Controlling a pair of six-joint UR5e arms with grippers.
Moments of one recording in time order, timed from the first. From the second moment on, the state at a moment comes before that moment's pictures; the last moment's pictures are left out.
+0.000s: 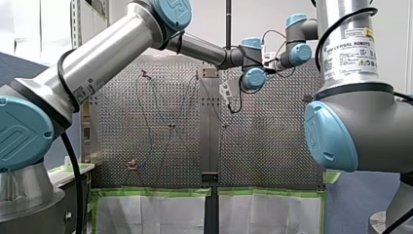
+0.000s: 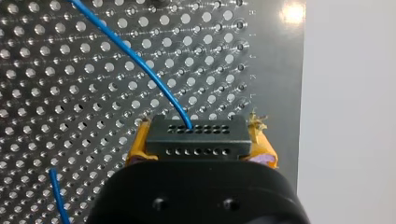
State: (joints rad) left arm -0.83 -2.35 -0.86 -2.94 -2.41 -1.84; right arm 1.79 -1.33 1.44 -0.14 1.20 1.66
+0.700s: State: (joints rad) left arm -0.76 -2.35 -0.86 -2.81 -2.34 -1.75; right arm 1.79 -1.31 1.44 -0.20 1.16 1.67
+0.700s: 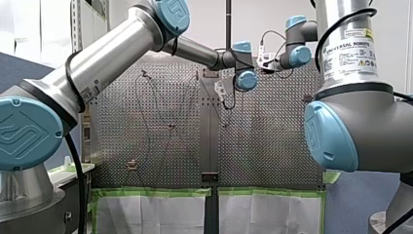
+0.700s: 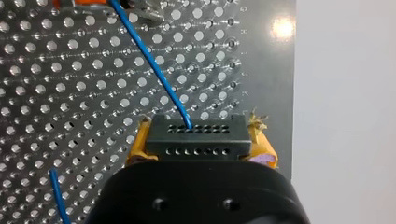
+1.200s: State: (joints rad) left arm -0.72 -2.35 -0.86 -2.81 -2.26 -1.75; right arm 1.78 -1.28 1.44 -0.21 1.16 1.68
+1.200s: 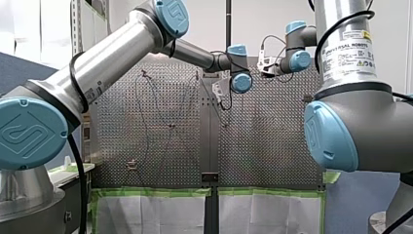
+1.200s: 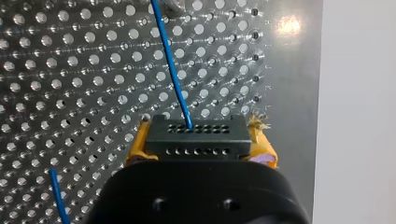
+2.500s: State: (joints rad) left arm -0.79 -2.28 -0.94 -2.96 -2.22 -1.85; right arm 1.78 -1.28 1.44 -0.21 1.16 1.68
